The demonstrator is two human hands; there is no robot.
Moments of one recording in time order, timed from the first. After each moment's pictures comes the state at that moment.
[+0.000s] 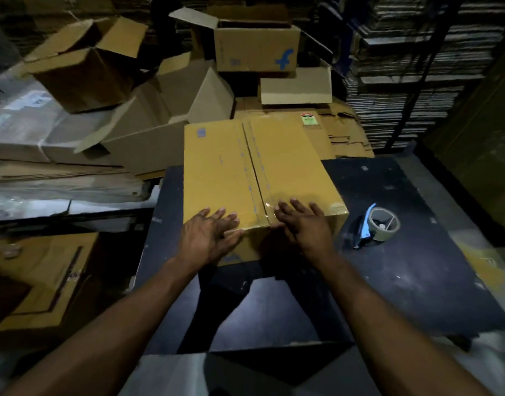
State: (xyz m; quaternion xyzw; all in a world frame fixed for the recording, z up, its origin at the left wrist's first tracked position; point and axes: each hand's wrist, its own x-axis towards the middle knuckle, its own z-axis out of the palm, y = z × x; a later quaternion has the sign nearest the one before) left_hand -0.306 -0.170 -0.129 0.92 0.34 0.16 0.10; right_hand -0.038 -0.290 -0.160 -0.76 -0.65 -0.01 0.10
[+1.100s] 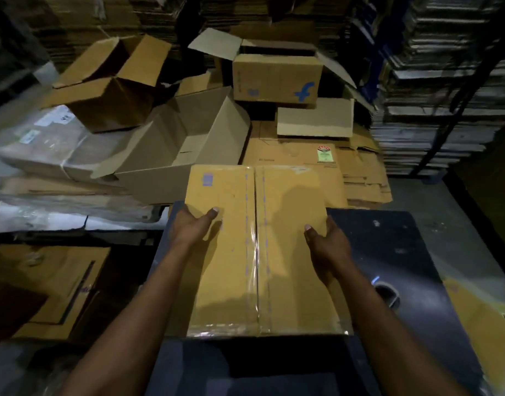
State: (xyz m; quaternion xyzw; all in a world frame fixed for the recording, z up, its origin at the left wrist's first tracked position) left_hand -0.228 -0.017 -0.052 0.59 0.66 0.24 0.39; right_hand 0.079 -0.187 -0.086 -0.84 -0.32 0.27 0.36
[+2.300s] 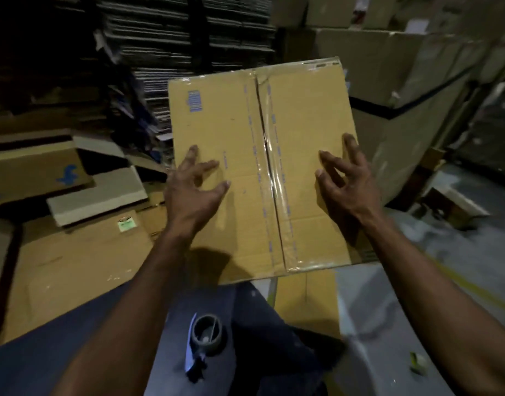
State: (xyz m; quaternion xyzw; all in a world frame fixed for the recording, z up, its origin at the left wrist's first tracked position) left_hand 0.233 -0.241 0.134 0.83 0.16 0.39 0.36; right_hand 0.396 -0.567 0.170 -0.87 -0.30 -0.25 0.31
